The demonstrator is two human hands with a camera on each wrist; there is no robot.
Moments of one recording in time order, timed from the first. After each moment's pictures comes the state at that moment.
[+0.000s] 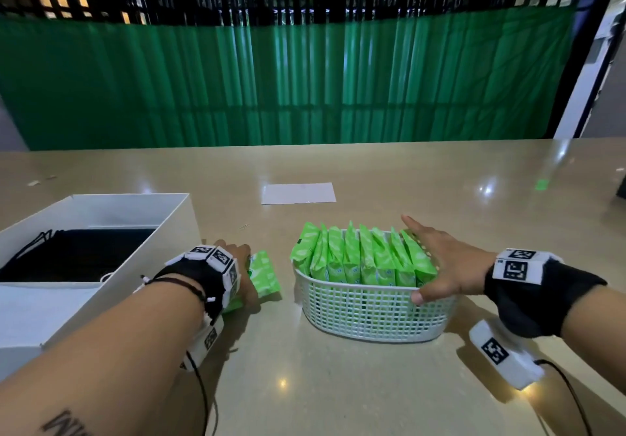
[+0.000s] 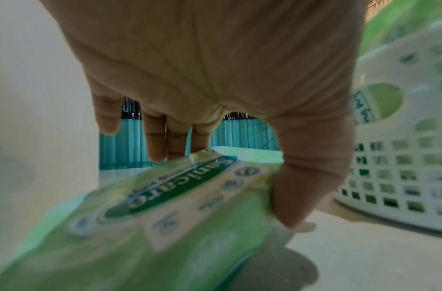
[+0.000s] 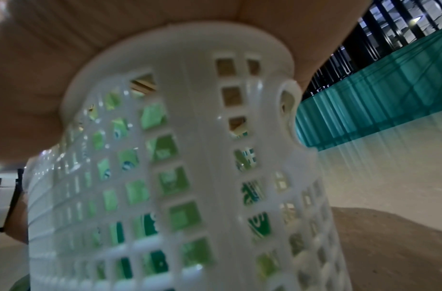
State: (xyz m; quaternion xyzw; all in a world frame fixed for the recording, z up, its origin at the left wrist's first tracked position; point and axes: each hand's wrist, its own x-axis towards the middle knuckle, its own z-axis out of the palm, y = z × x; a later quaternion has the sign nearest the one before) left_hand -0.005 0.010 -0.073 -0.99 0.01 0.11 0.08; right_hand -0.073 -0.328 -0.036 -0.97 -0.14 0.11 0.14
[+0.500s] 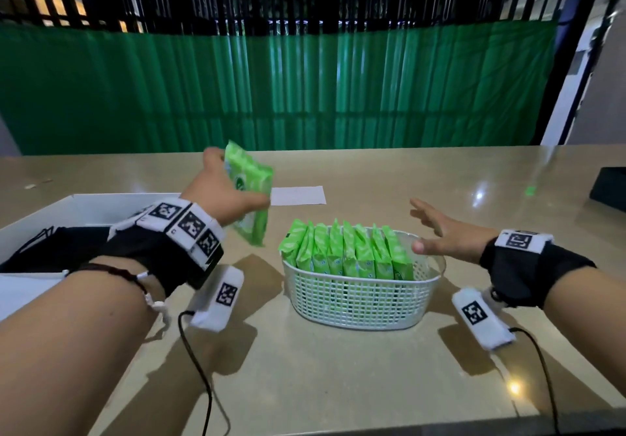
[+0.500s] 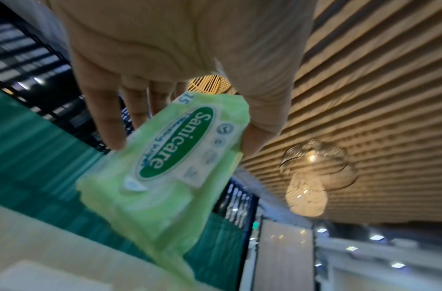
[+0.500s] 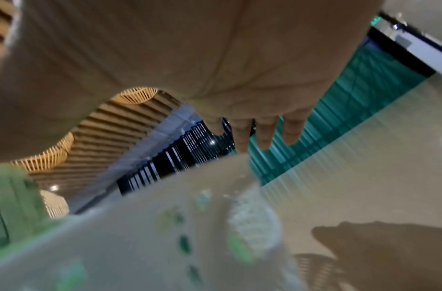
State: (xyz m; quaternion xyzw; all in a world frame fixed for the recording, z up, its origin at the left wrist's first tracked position) left_hand -0.070 -0.016 0.032 -0.91 -0.01 -0.14 -0.39; right_hand -0.077 -0.358 -0.023 -0.93 -0.10 0.09 0.35
